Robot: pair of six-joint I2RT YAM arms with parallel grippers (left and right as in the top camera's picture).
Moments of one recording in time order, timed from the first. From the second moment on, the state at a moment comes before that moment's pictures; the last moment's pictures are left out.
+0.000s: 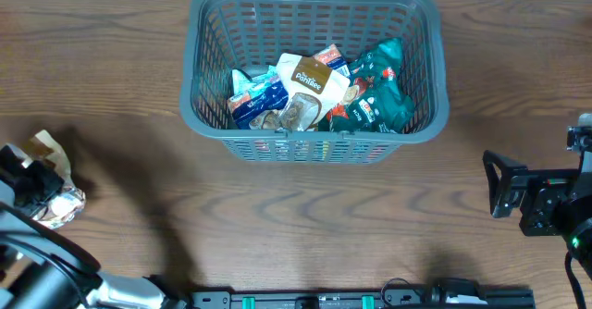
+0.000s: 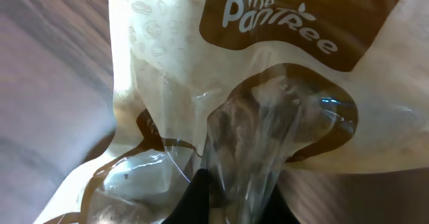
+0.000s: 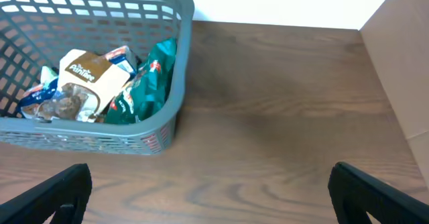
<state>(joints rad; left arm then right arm) 0.91 1.73 1.07 -0.63 0.23 0.09 -0.10 0.98 1.89 -1.52 -0.06 -0.08</state>
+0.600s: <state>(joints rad) 0.69 1.34 1.44 -0.88 0.41 -0.05 -0.10 0.98 1.89 -1.52 -0.06 -0.08</state>
